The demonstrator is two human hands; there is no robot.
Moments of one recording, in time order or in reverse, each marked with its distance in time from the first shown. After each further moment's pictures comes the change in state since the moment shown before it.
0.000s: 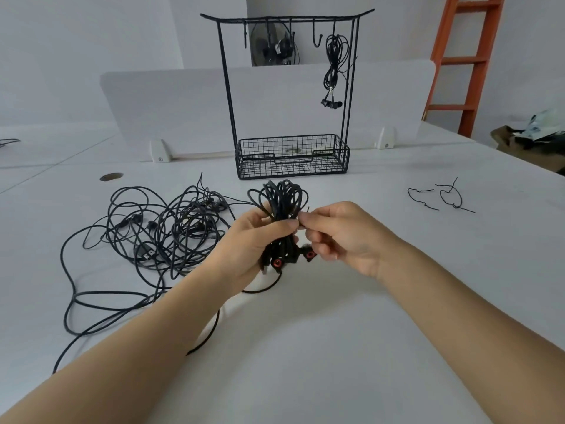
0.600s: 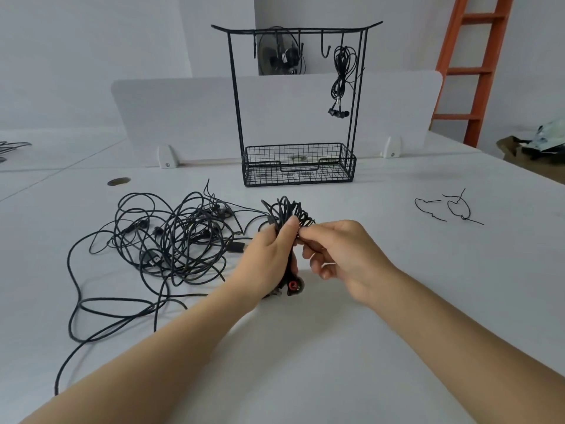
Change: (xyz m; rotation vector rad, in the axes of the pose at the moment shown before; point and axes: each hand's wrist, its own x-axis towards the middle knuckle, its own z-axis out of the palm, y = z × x) left_hand -0.005 -0.002 0.018 0.529 0.271 -0.007; right_hand -0.003 0.005 0.018 -0.020 0.164 -0.003
